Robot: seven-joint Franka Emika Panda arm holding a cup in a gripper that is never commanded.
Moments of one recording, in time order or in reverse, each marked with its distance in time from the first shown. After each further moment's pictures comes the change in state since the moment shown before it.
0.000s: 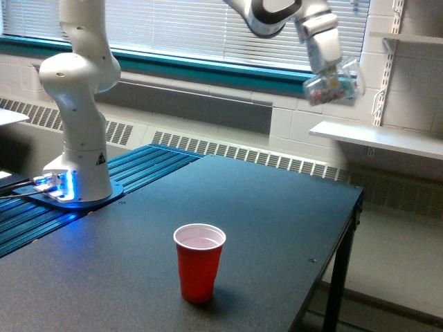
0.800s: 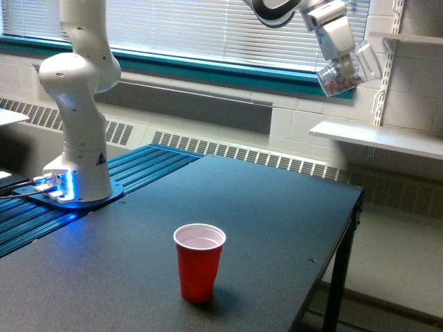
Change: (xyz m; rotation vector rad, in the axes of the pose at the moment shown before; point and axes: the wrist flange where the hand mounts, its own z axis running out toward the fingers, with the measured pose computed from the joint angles) arm 0.046 -0.002 -0.023 0.154 0.040 0.036
